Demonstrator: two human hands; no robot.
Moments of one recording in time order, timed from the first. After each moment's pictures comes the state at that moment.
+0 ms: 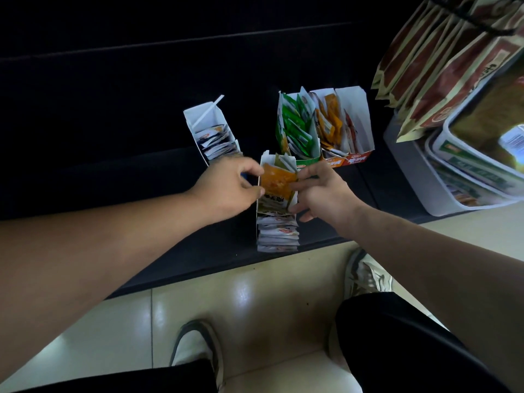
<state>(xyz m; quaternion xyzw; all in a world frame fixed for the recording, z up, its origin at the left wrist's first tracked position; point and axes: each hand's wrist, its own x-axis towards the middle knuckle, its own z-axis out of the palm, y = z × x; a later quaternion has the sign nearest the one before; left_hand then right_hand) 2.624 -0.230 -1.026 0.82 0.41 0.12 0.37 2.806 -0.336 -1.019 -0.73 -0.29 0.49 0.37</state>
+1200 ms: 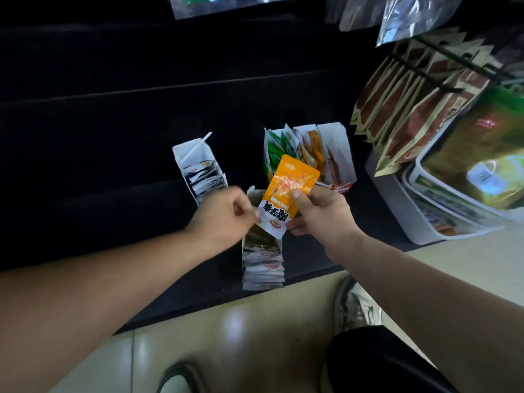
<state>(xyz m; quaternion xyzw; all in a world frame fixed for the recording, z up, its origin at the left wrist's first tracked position) 2.644 -0.235 -1.023 0.78 0.45 0.17 0.39 2.825 -0.330 -1.019 -0.73 -0.28 0.40 0.47</state>
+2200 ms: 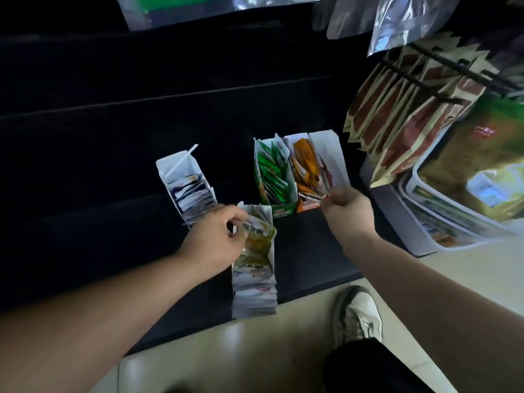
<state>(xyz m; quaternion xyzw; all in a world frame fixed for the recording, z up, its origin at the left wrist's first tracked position) 2.655 -0.223 -1.048 0.79 0.44 0.15 0.40 2.893 -0.316 -1.043 -0.83 -0.23 0.24 0.45</state>
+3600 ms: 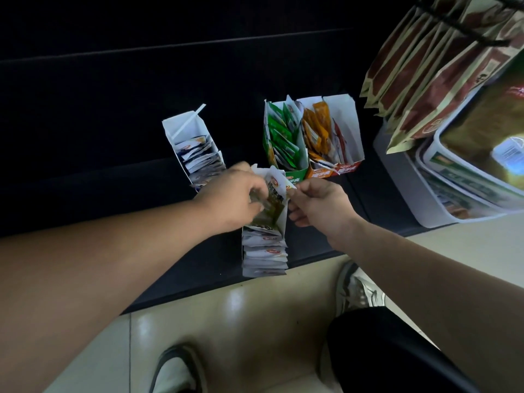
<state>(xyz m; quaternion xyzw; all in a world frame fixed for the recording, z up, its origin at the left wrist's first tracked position) 2.664 -0.217 -1.038 0.89 0.36 0.04 0.28 2.839 -0.324 -1.064 -0.74 -0.26 0.44 0.43</state>
